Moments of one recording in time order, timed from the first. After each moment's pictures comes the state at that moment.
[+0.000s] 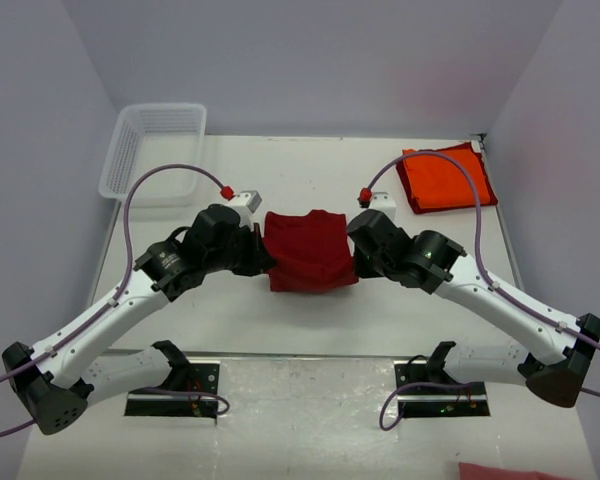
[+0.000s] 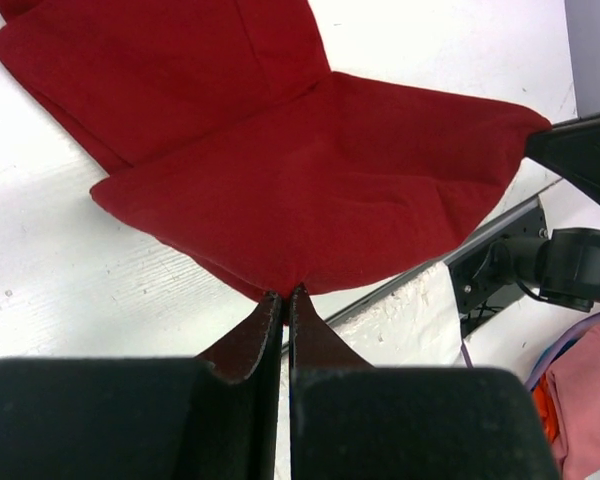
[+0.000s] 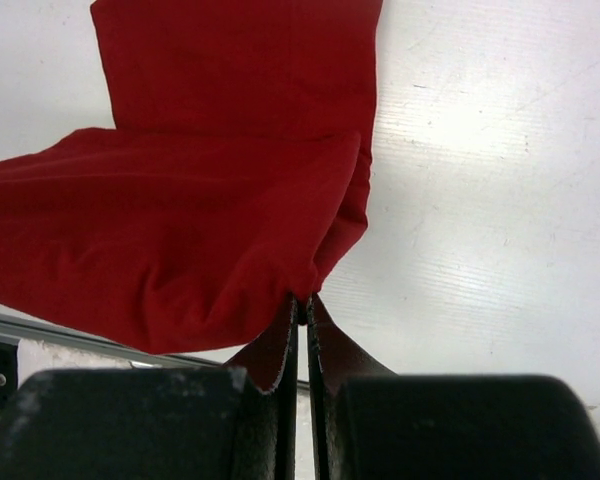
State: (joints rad) left arm -0.74 1.03 1.03 -0.67 0.07 -0.62; right arm 0.92 1.18 1.23 -0.99 0.40 0.72
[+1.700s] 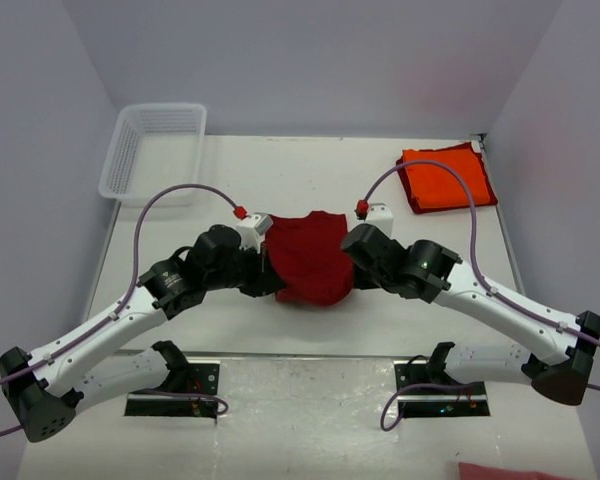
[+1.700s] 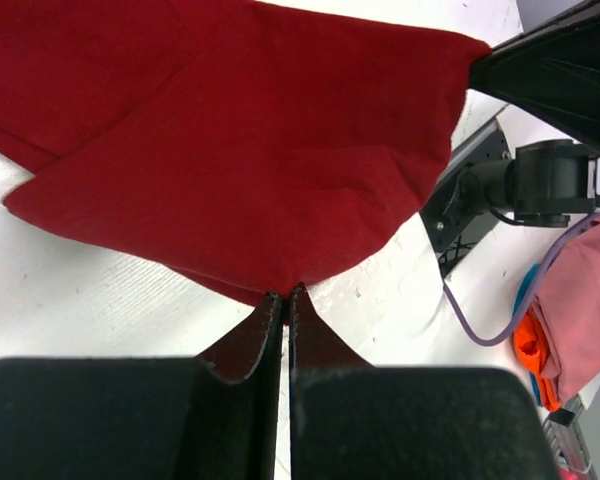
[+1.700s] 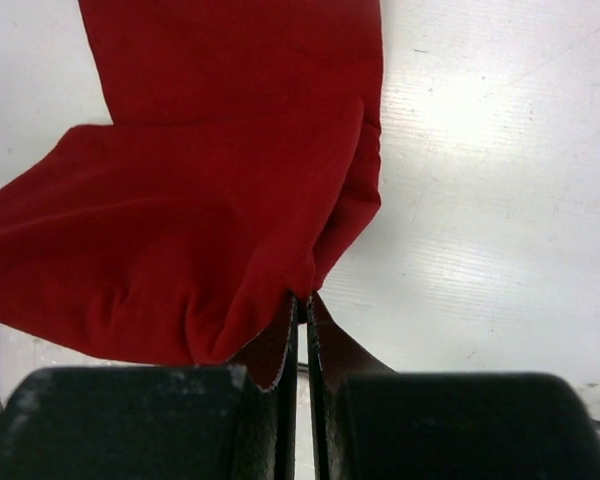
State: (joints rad) left arm -0.81 0.94 0.85 -0.53 0.21 -0.61; right arm 1.00 1.17 1.18 -1.02 0.44 0.79
